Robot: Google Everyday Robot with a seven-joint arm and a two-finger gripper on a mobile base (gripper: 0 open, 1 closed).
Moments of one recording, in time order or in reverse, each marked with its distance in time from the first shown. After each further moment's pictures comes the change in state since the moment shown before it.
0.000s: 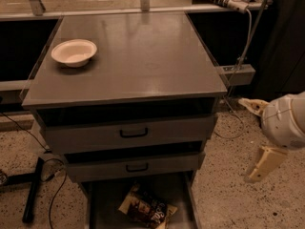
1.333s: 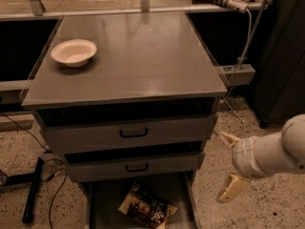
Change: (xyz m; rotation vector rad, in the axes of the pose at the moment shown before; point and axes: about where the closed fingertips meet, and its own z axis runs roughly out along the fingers) arm 0.028 0.038 0.125 -0.026 -0.085 0.060
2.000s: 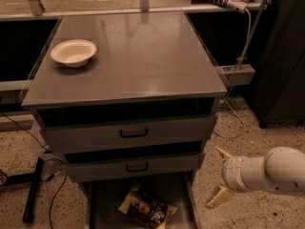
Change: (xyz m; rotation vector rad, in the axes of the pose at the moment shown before) arm 0.043 0.008 0.092 0.065 -0.078 0.078
